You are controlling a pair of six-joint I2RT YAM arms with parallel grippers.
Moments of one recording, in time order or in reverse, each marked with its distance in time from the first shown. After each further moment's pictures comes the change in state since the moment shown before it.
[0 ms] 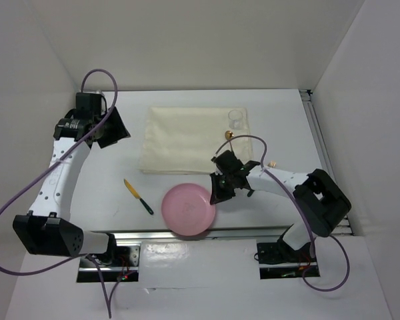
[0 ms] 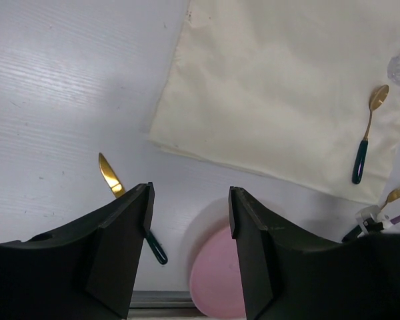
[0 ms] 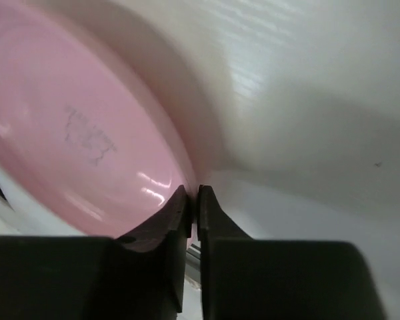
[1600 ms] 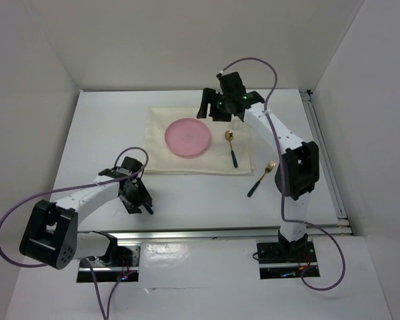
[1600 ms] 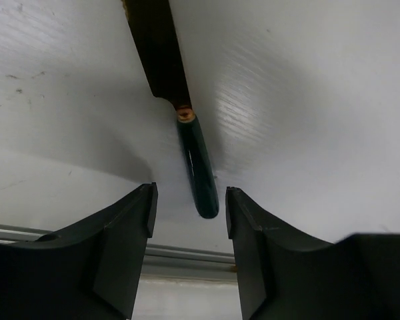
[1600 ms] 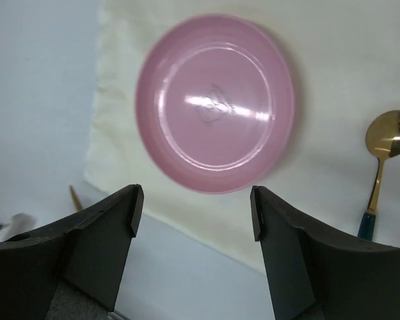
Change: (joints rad) left arm -0.249 -0.091 -0.801 0.213 0.013 -0.410; right arm -0.280 0.481 1.075 -0.261 0.115 -0.100
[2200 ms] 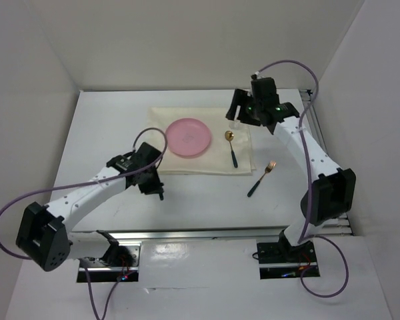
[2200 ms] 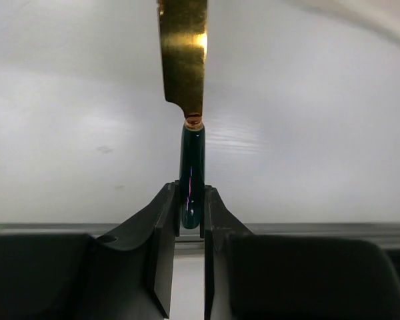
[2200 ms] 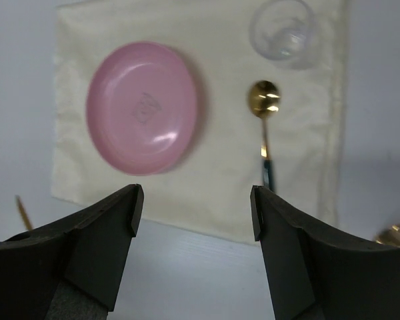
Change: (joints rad) left arm -0.212 -0.014 0.208 -0.095 -0.100 0.003; right arm -0.083 -0.383 -0.266 0.040 0.120 -0.024
